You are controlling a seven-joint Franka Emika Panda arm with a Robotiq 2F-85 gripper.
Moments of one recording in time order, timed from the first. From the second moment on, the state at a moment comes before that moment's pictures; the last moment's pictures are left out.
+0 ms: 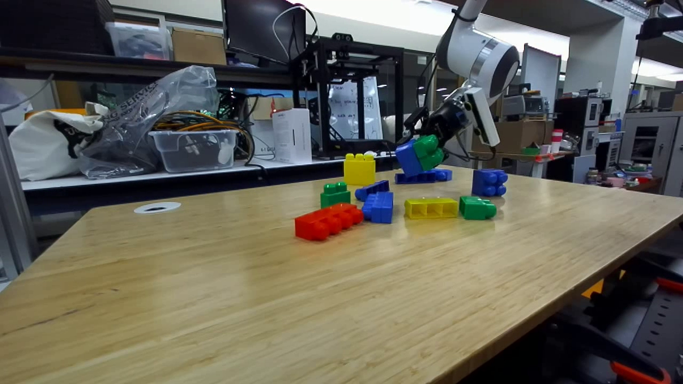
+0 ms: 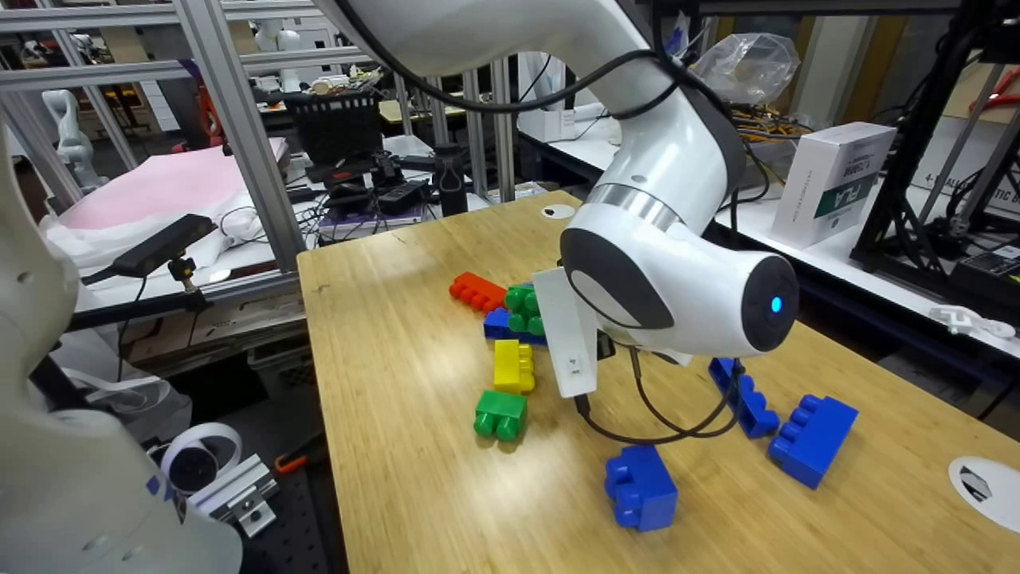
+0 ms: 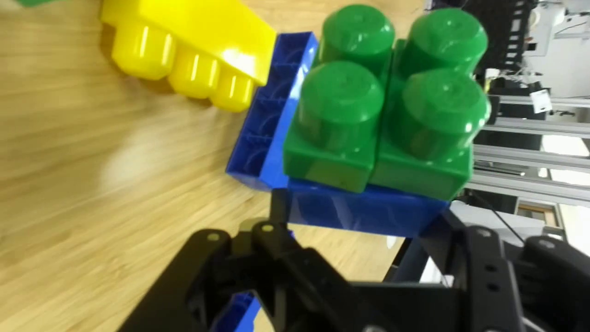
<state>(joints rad) -0.19 0.39 -0.19 -2.12 1.09 1.85 -0.91</state>
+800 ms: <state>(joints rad) -0.17 0.44 -0.13 -2.11 1.09 2.16 -0.91</state>
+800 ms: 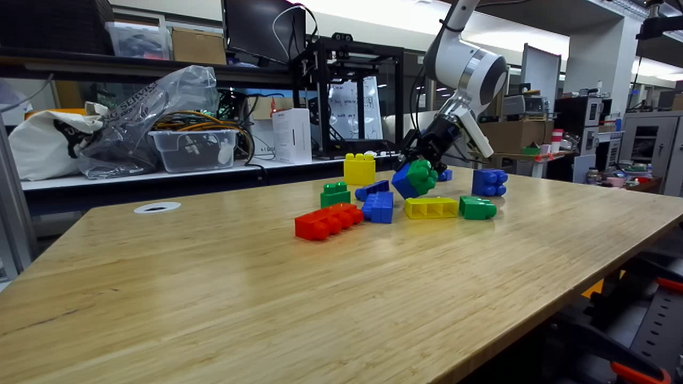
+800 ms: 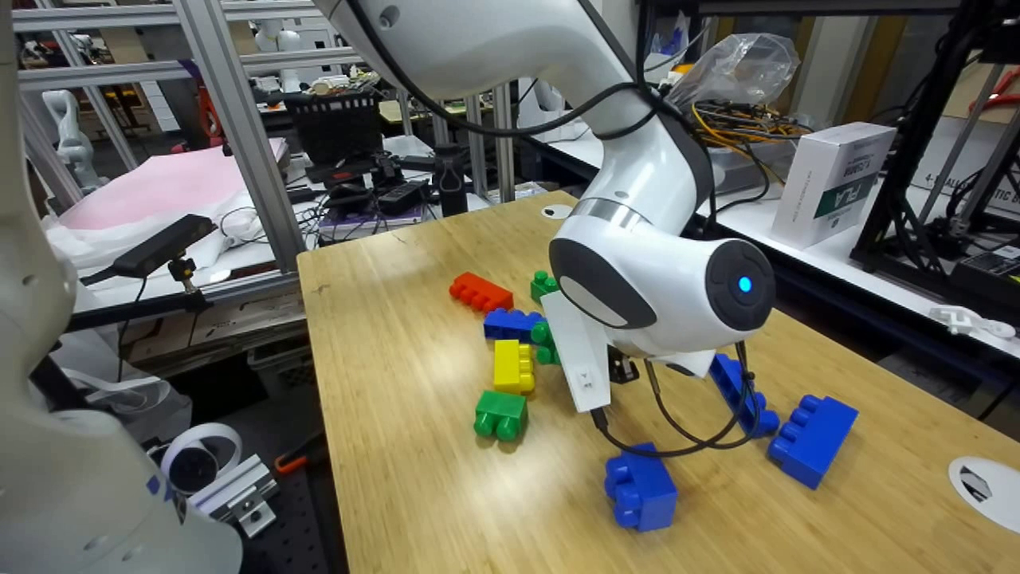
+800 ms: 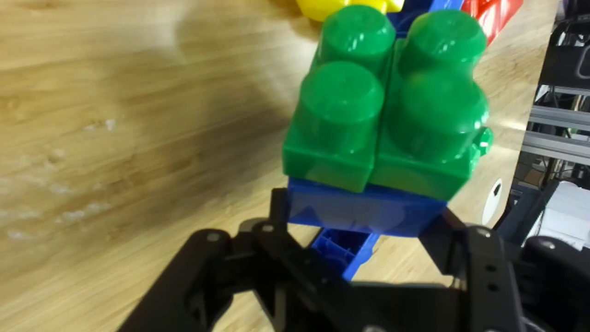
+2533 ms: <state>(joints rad) -0.01 0.41 -0.10 -2.21 1.06 2.88 -0.89</state>
